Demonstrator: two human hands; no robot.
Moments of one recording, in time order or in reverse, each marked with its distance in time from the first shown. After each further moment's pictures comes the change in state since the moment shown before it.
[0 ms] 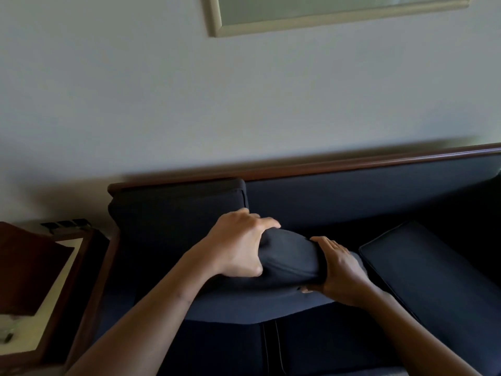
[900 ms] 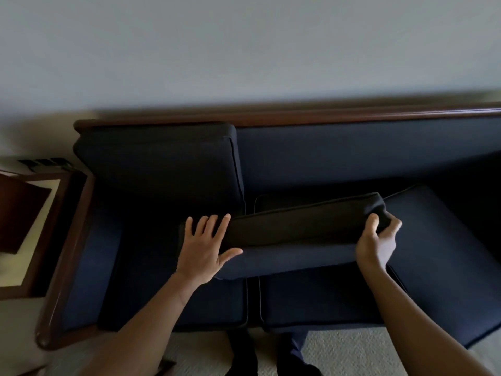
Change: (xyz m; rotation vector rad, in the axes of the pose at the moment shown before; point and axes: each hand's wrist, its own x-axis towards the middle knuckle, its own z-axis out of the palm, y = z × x) left_hand -0.043 -0.040 0.231 0.111 0.114 -0.304; right_hand -0.007 0.112 0.044 0.602 0.663 0.866
